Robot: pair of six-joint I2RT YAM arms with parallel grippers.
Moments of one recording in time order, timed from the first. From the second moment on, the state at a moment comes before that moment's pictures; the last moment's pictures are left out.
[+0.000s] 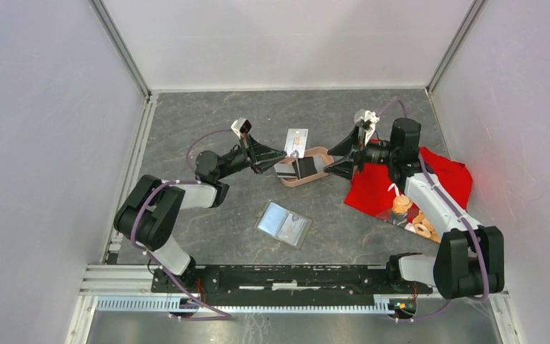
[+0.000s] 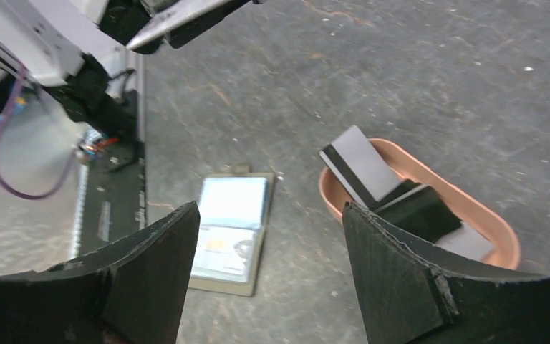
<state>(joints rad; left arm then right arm) -0.44 1.63 0.59 1.43 0.79 -1.81 0.12 1.25 0.83 0.04 -1.18 -0.14</state>
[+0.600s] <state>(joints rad) -0.44 1.69 0.64 1.49 0.85 -1.80 0.16 1.31 0.73 0.88 -1.16 1.08</state>
